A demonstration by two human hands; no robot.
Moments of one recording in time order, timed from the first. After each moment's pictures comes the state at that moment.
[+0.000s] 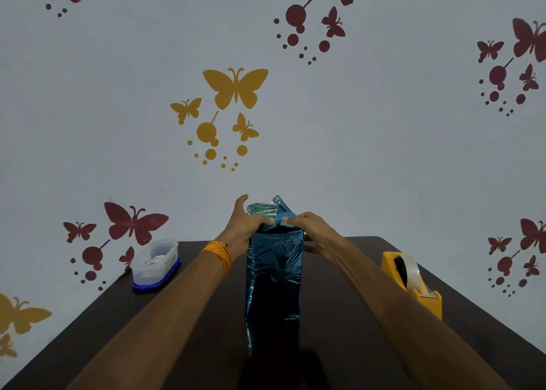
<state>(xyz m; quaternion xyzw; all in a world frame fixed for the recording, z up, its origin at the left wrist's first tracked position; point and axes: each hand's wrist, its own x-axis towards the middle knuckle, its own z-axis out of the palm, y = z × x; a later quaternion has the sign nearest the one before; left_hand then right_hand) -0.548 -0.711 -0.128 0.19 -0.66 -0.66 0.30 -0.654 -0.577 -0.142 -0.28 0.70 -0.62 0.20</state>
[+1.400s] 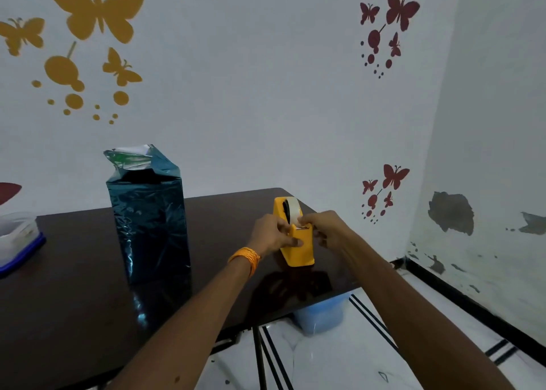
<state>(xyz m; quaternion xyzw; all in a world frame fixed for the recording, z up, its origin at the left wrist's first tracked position) -0.666 -0.499 -0.242 0.02 -0.91 -0.38 0.15 -0.727 -0.353 -0.225 -0.02 0.79 -0.60 0.09</state>
